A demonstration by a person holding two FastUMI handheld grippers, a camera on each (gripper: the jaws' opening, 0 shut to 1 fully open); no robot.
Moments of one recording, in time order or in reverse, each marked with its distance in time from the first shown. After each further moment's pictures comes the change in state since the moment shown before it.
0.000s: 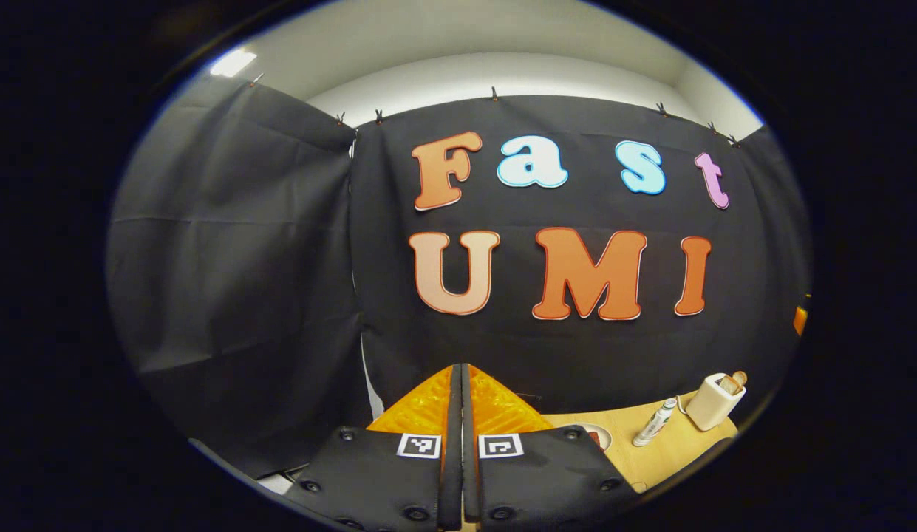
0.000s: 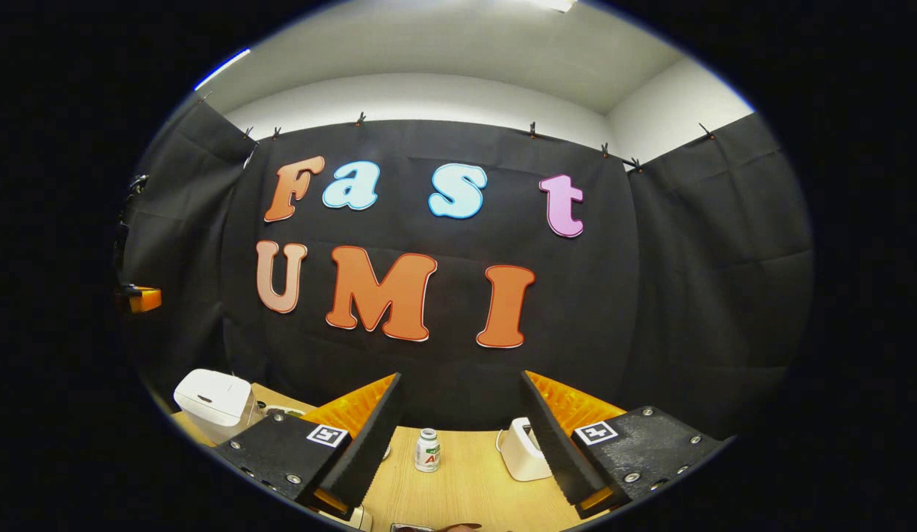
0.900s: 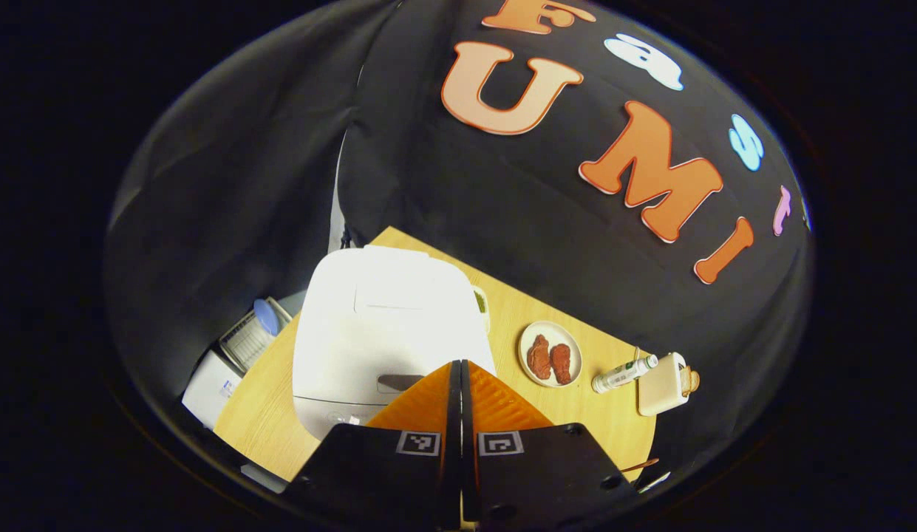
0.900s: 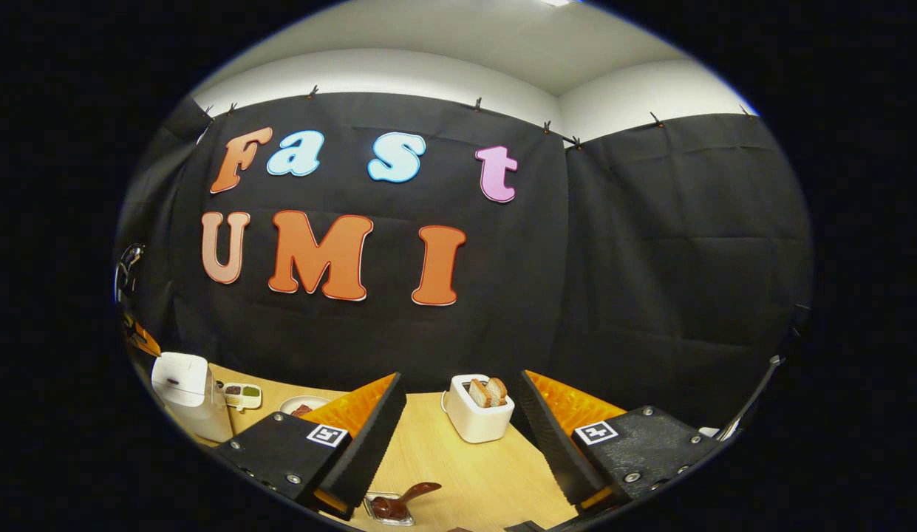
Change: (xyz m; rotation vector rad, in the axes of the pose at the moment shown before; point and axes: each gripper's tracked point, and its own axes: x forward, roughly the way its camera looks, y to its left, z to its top) left arm 0.085 0.011 -0.198 -0.332 0.751 -0.100; right arm -0.065 -0.052 -0.048 -0.011 0.152 -0.259
